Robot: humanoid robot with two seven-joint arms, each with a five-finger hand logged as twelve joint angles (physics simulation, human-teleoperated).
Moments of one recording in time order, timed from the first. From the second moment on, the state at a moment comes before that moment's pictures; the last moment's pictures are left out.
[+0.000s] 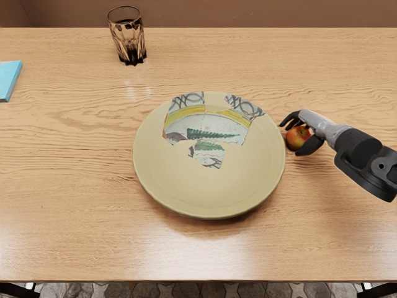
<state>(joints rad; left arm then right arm) -0.04 0.00 -0.14 -0.16 -0.09 -0.10 0.12 0.76 -0.66 0.45 1.41 -1.24 -0.10 -0.42</state>
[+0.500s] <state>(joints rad) -0.04 0.00 -0.14 -0.16 -0.10 -0.10 0.12 0.75 -0.65 0.45 1.34 -1.23 -0.12 -0.38</state>
